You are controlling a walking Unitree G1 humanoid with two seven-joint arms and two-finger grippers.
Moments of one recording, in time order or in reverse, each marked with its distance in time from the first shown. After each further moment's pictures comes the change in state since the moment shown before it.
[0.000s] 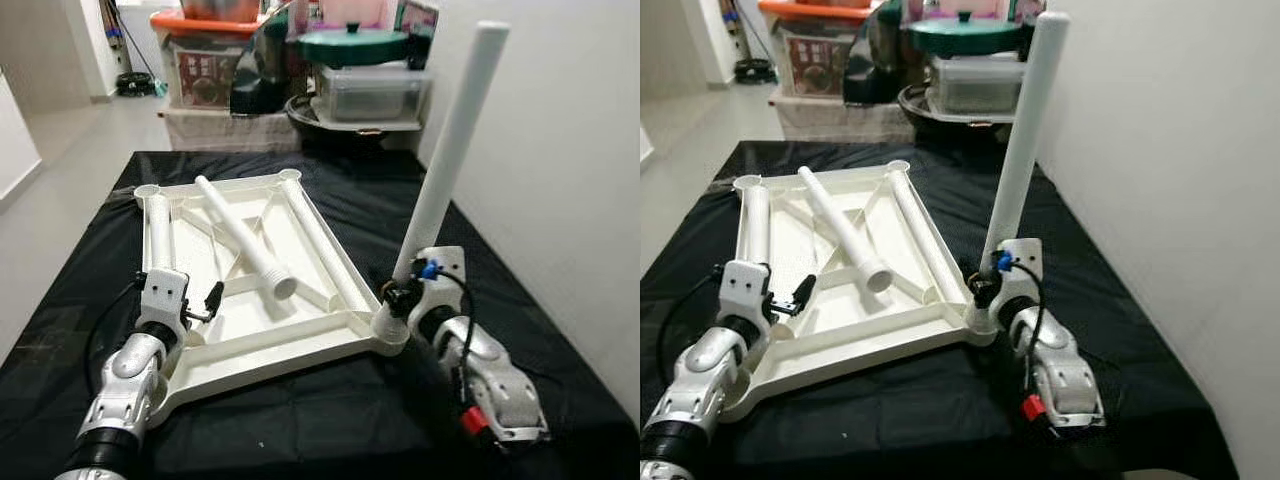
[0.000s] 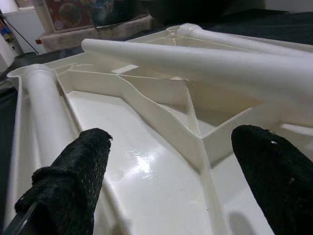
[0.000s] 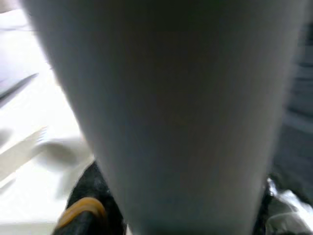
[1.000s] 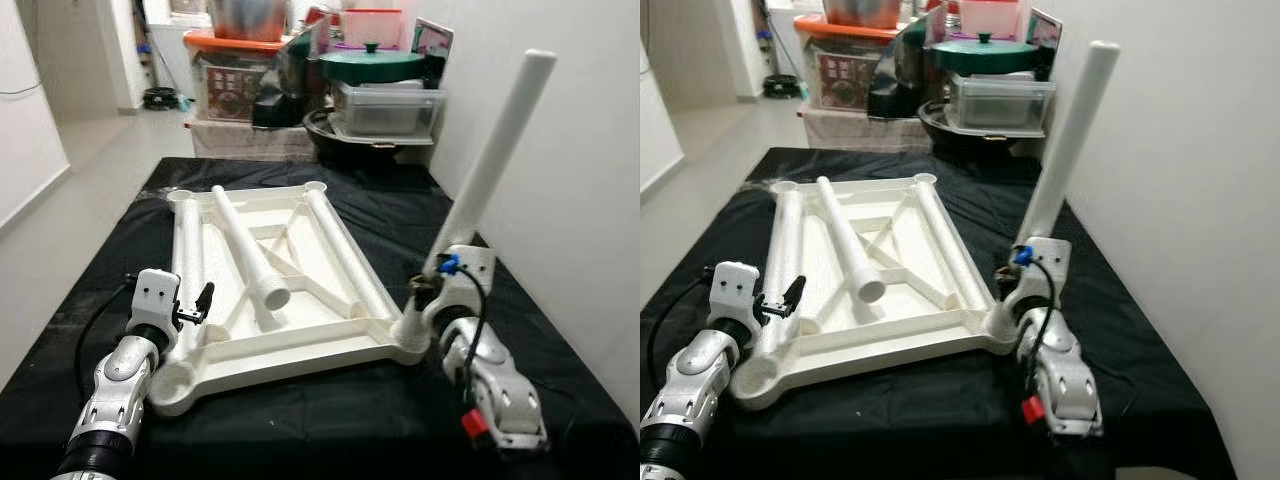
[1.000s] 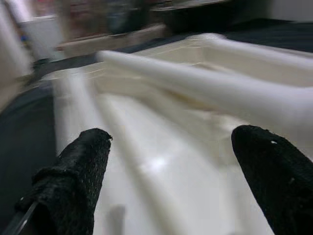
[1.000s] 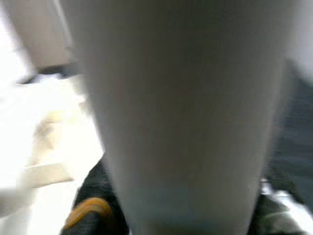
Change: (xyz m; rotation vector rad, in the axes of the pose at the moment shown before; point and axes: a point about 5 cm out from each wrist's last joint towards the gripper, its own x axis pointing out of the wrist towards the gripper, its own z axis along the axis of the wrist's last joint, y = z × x) left arm -0.001 0.003 0.000 0.006 0.003 0.007; right arm 0.016 0.017 -0.011 0.097 -0.066 -0.356
